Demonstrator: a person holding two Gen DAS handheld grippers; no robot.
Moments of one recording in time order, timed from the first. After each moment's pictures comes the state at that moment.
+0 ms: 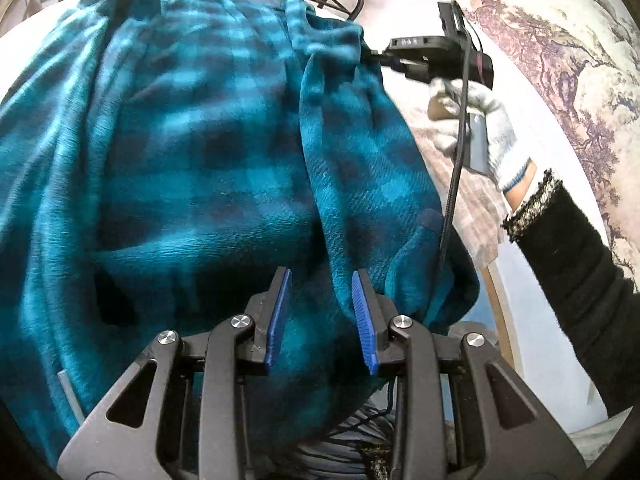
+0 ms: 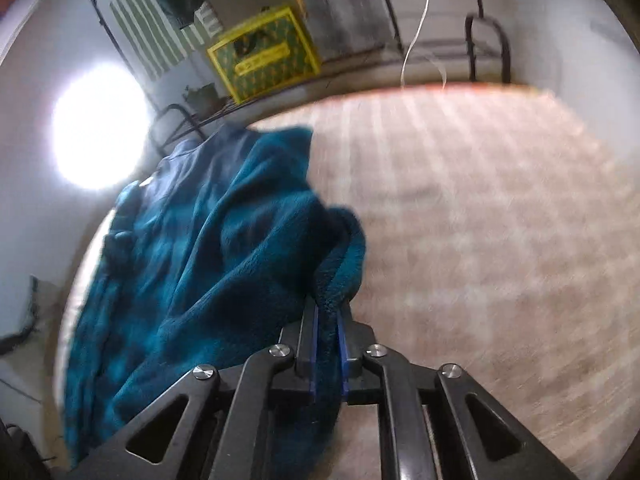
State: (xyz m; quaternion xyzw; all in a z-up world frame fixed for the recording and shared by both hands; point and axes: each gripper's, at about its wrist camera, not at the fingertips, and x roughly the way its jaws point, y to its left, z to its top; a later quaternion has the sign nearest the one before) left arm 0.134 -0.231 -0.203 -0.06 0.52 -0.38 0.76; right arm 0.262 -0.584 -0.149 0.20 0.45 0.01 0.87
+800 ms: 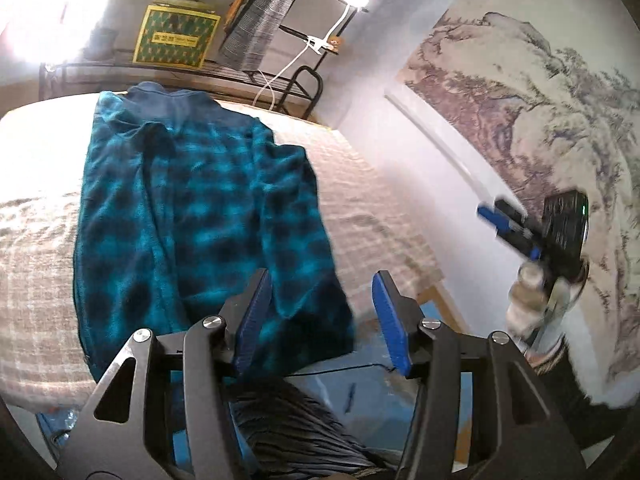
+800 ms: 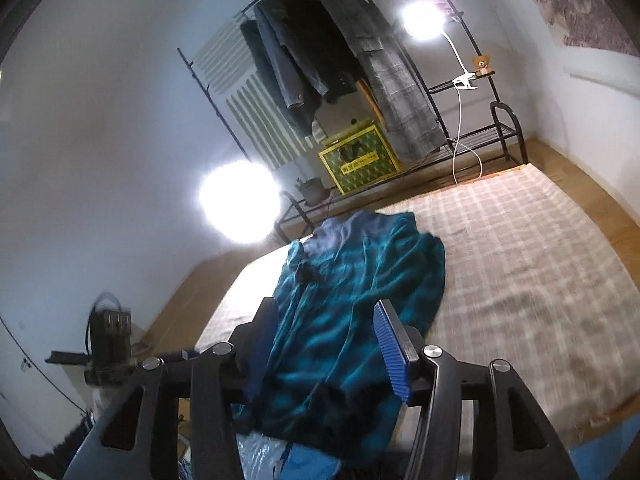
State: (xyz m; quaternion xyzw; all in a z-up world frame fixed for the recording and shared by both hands) left arm 0.096 -0.138 -0.035 -0.11 0.41 -0.43 0.80; right arm -0.045 -0.503 0.057 0.24 0.27 0.09 0.93
